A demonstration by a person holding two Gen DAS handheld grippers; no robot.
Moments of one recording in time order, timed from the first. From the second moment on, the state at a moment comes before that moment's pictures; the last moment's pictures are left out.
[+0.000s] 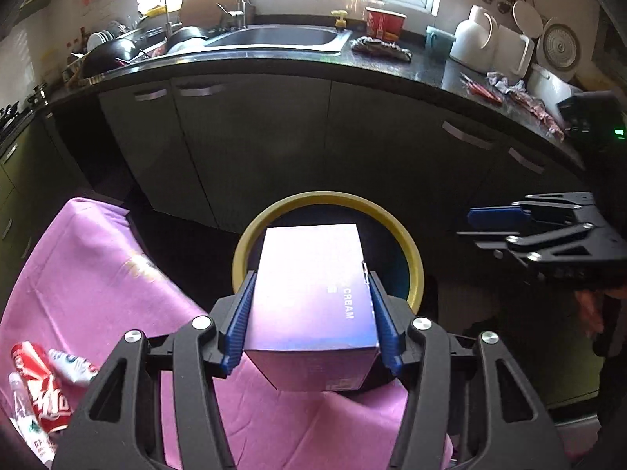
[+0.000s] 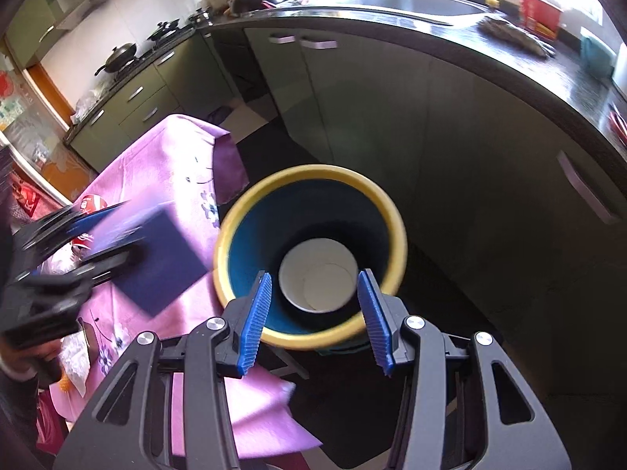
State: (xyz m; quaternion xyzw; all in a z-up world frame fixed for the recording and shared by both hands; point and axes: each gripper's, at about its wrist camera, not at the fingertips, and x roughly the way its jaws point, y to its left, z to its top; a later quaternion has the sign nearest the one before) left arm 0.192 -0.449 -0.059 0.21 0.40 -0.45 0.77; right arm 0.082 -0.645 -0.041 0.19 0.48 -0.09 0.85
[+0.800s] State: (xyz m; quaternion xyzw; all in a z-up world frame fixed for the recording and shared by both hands) left arm 0.196 -0.339 -0.007 0.12 0.38 -0.41 0.82; right arm 0.098 -0.619 -0.040 0.18 0.51 -0.05 0.84
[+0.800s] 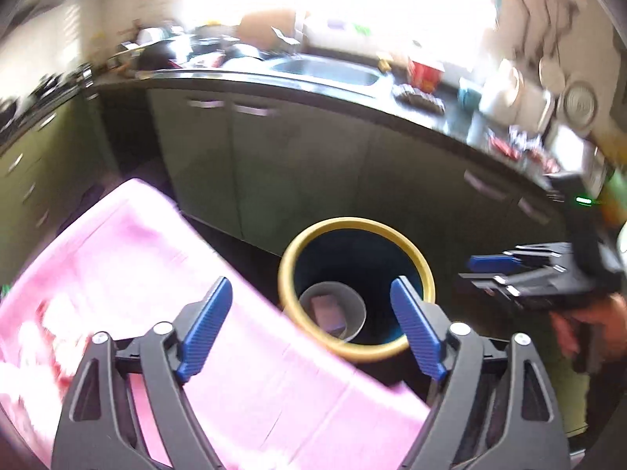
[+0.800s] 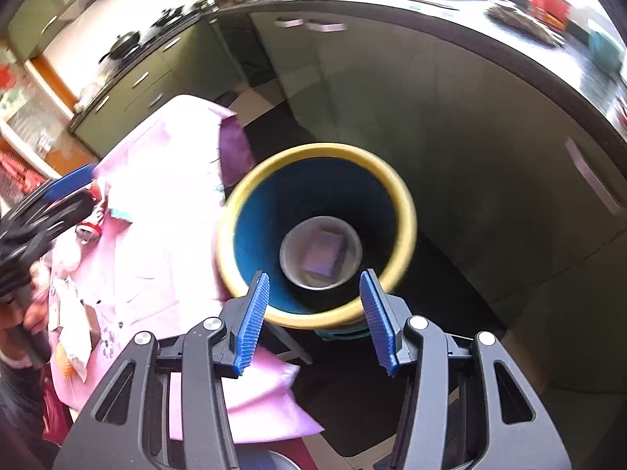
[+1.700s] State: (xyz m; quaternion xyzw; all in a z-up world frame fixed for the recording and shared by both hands) left arm 0.208 -0.025 -0.031 0.02 0.32 -0.19 0.93; right arm 0.378 -0.290 -0.049 0.09 0.67 0.12 0.73
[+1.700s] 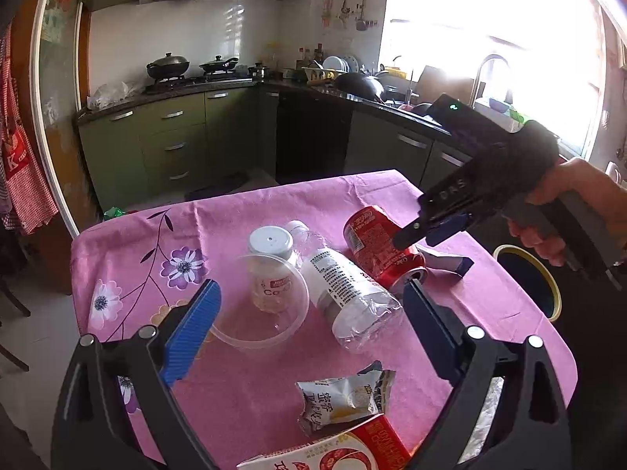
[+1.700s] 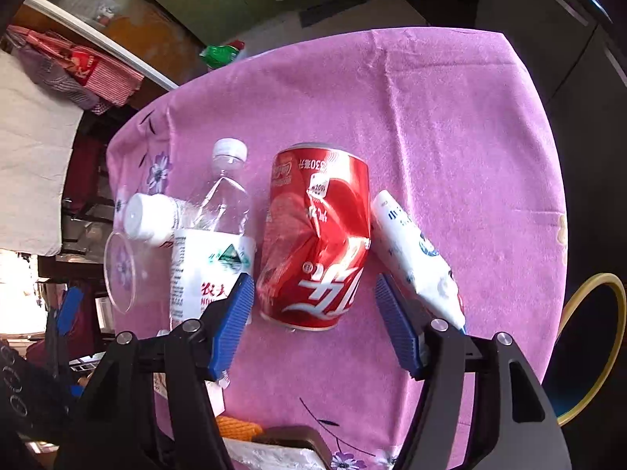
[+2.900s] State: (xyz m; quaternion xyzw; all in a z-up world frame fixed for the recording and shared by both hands) left arm 0.212 -0.032 -0.049 0.01 0.34 -0.21 0.92; right arm 0.328 -0.371 0.005 0.07 0.61 0.07 0.78
